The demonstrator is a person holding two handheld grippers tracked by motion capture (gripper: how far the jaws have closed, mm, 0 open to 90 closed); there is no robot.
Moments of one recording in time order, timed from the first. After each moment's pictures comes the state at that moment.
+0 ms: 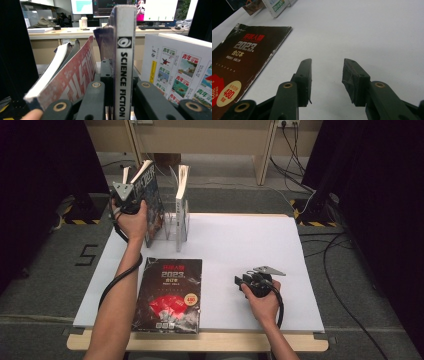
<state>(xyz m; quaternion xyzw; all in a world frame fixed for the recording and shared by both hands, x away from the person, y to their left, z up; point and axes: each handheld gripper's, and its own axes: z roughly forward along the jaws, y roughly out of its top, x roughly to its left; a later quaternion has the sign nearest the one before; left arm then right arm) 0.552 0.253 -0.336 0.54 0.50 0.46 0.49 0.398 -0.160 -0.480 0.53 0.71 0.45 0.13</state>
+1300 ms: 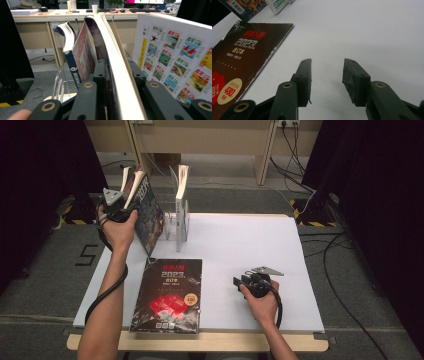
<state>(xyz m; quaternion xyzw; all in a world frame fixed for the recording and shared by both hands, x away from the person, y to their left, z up) 0.511 0.276 -0.328 0.59 0.51 0.40 0.48 0.398 -0.156 -0.481 0.53 0.71 0.44 0.12</state>
